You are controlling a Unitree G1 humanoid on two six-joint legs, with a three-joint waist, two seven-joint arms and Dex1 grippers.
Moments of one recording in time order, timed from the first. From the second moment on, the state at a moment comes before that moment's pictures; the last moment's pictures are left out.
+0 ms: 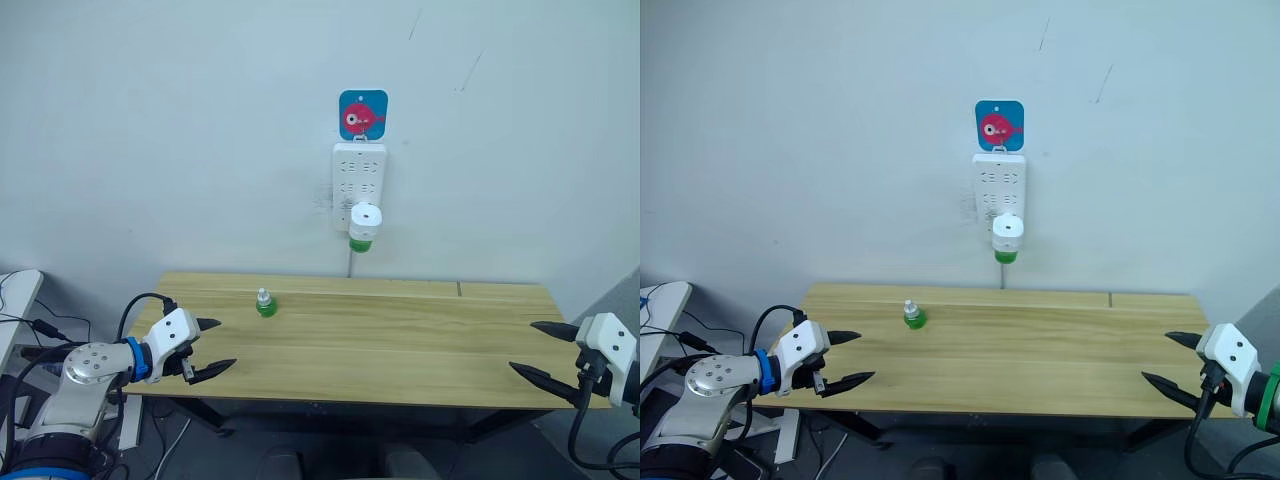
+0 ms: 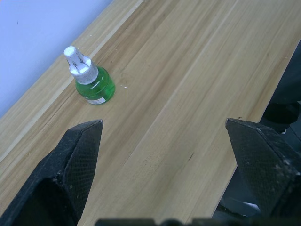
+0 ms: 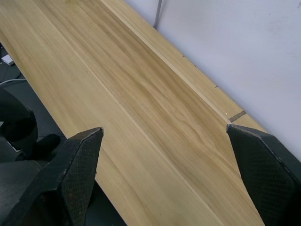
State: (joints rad) left arm -0.03 0.80 0.05 0.36 -0.15 -0.16 -1.10; right arm 0.38 -0.85 -0.41 -0.18 0.35 0.12 1.06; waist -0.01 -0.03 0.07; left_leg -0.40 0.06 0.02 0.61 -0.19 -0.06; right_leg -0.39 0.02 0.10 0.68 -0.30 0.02
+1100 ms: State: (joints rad) left arm -0.09 0.81 0.11 0.33 -0.24 -0.02 -1.14; right arm 0.45 -0.84 -0.41 -0.26 0.36 0.13 1.06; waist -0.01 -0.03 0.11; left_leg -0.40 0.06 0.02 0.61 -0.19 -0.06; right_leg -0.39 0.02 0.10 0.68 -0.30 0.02
